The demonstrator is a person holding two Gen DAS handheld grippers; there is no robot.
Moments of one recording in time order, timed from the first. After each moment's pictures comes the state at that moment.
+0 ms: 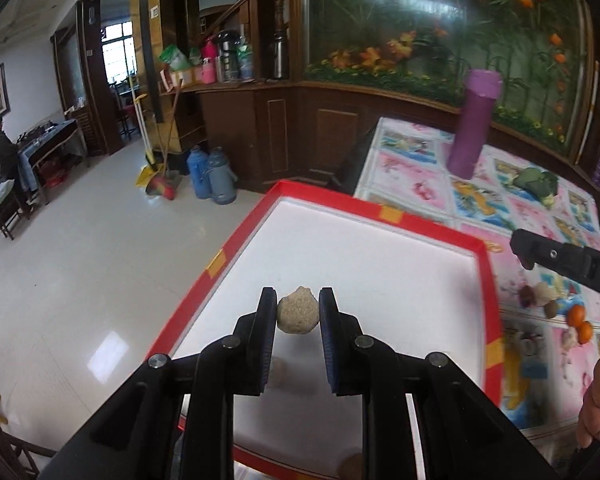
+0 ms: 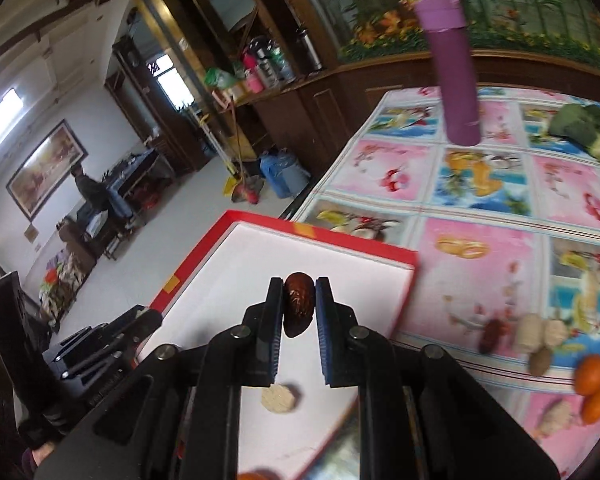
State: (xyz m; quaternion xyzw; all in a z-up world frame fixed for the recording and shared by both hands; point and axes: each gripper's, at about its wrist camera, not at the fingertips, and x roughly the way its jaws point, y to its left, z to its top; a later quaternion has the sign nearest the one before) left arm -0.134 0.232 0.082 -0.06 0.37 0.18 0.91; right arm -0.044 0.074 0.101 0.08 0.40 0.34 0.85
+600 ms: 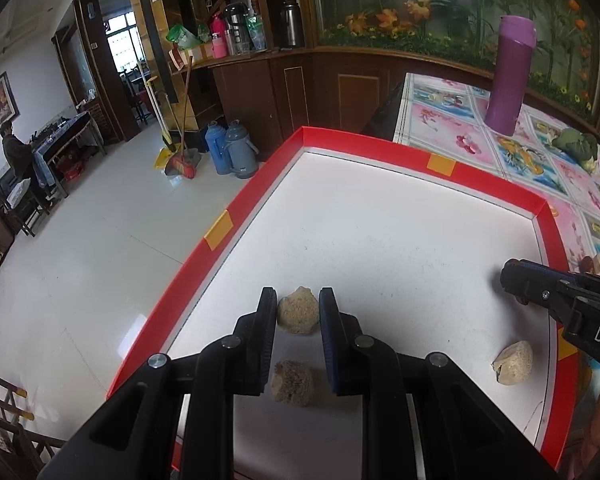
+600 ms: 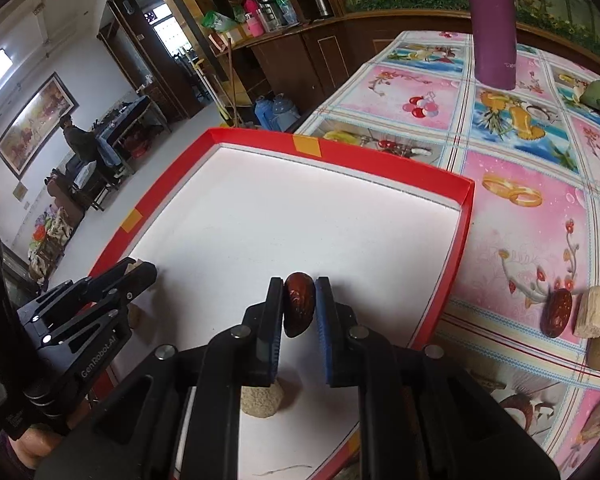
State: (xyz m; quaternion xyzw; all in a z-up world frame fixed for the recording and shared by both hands) left arm -0.116 0.243 0.041 -0.03 0.41 0.21 0.88; right arm -0.036 0.107 0.040 0.02 0.47 0.34 0.81
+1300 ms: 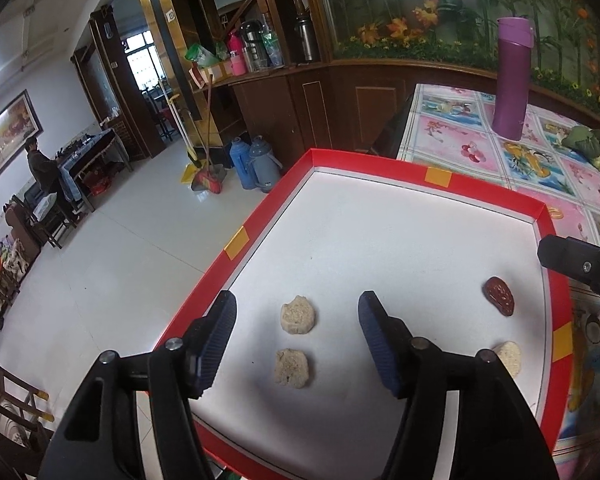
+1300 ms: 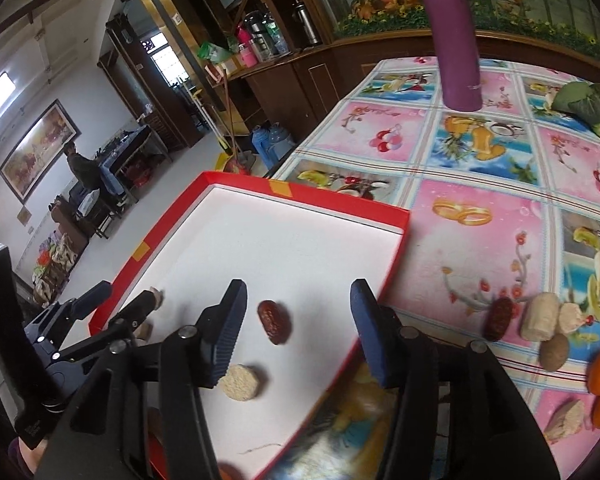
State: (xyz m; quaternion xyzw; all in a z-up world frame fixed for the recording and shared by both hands) left arm -0.128 0.219 0.061 0.00 0.39 0.26 0.88; right arm -0.034 0.059 0.065 0.06 0.43 0.33 0.84
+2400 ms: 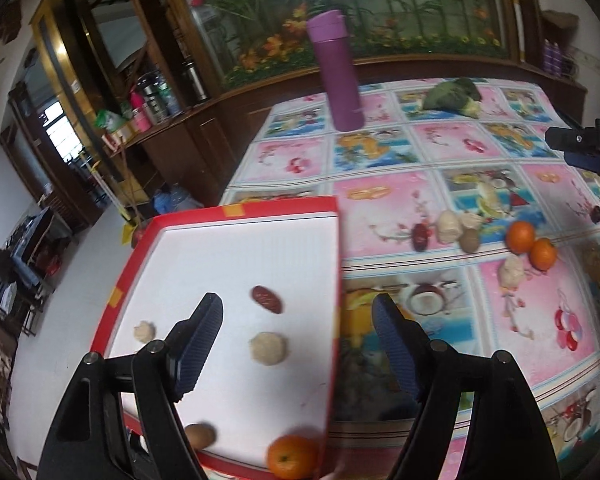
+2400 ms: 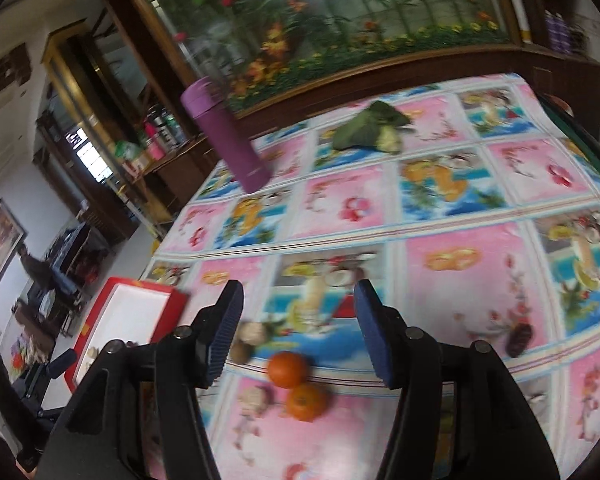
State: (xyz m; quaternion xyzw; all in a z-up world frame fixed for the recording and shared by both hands) left arm -0.123 0.056 0.086 0.11 0.39 0.11 0.91; right arm -0.025 -0.202 0.103 0.17 0.37 0.18 0.89
